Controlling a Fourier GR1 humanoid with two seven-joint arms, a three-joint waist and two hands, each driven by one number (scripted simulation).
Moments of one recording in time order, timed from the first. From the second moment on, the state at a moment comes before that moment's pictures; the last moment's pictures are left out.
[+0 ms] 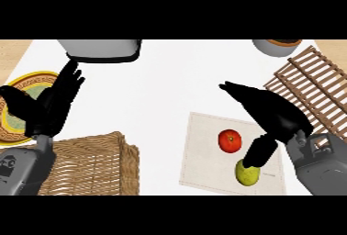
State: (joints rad) left arm -0.28 0.40 -0.09 -1.47 0.31 0.17 0.17; right arm -0.54 -0.57 0.50 -1.75 0.21 0.39 0.73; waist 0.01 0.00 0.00
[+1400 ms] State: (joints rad) left arm -0.26 0.34 -0.02 -1.48 0.21 0.10 0.19; right arm -0.37 -0.35 0.54 -1.69 0.65 0.56 0.77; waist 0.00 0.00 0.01
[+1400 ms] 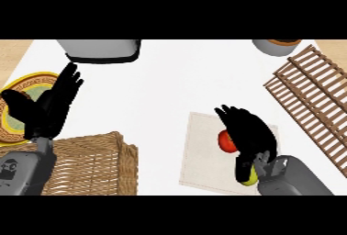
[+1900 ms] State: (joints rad) left arm -0.25 0.33 -0.01 -1.49 0.19 0.09 0.19; right arm -0.33 -0.28 0.50 -1.57 0.77 0.52 0.66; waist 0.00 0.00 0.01
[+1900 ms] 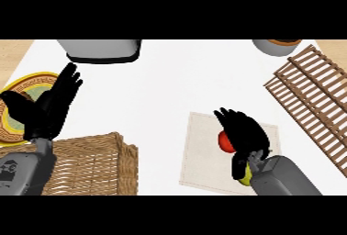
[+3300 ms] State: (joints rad) left arm -0.22 0.33 0.02 -1.49 0.20 0.07 0.19; right arm -0.01 -0.17 0.71 -1.63 1.09 0.22 0.43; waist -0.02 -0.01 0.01
